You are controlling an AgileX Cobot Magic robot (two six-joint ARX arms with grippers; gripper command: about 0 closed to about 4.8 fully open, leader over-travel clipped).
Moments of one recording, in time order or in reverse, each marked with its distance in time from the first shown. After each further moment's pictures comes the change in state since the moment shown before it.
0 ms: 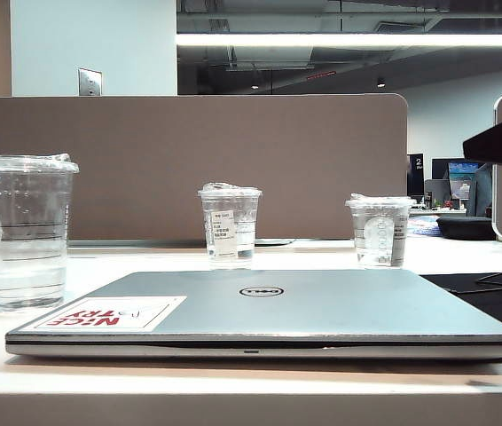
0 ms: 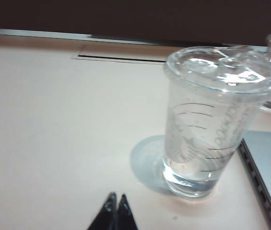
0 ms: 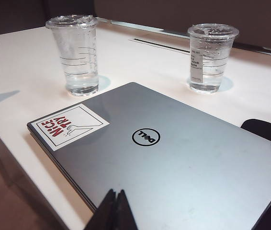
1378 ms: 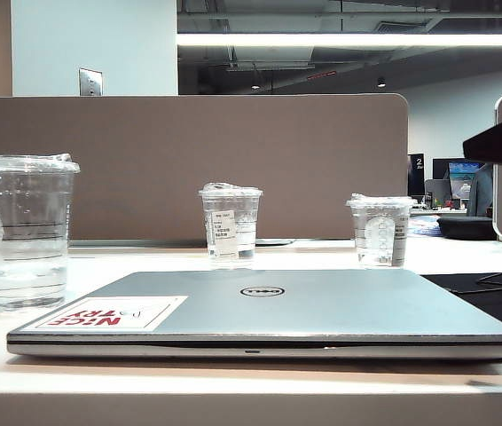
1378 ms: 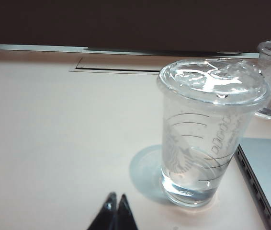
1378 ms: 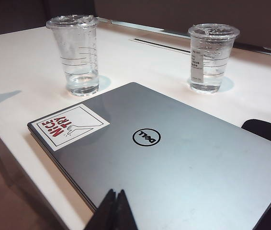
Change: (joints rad) left arm -0.008 0.000 0.000 0.038 0.004 0.027; right arm 0.000 0.000 0.000 0.000 0.000 0.000
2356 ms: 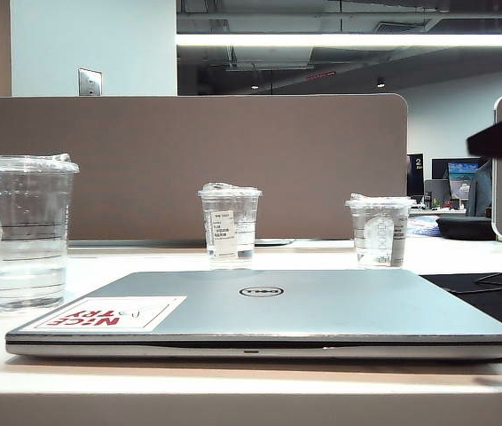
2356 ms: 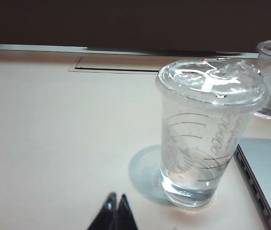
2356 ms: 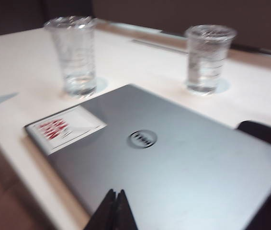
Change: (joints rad) left arm 0.000 0.000 0.000 0.000 0.000 0.000; right arm -0.029 -0.016 0.000 -0.003 -0.006 0.000
